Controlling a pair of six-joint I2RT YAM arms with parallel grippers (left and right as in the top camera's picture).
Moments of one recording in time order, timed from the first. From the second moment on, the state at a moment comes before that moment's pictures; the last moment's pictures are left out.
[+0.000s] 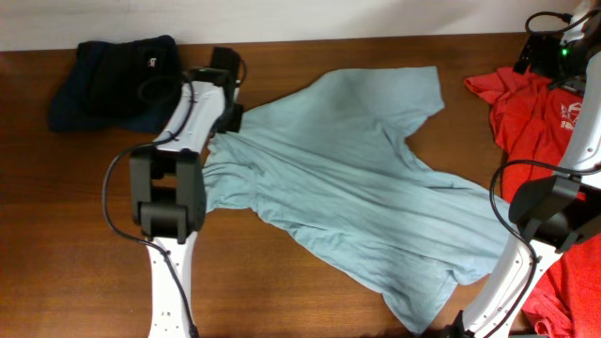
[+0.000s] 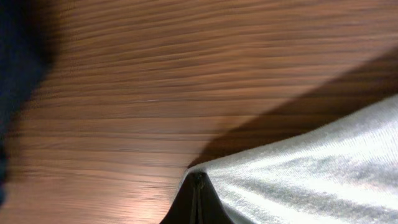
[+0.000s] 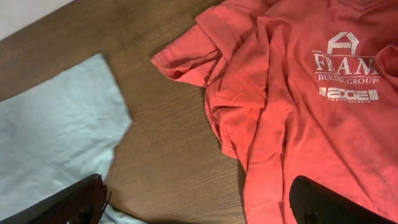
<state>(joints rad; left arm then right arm) -0.15 2.47 2.08 -0.98 -0.24 0.01 -0.40 2.32 2.63 -1.45 -0.10 0.05</state>
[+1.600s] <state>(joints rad) -0.08 2.07 2.35 -1.21 0.05 -0.07 -0.40 2.32 2.63 -1.35 -0.12 0.05</state>
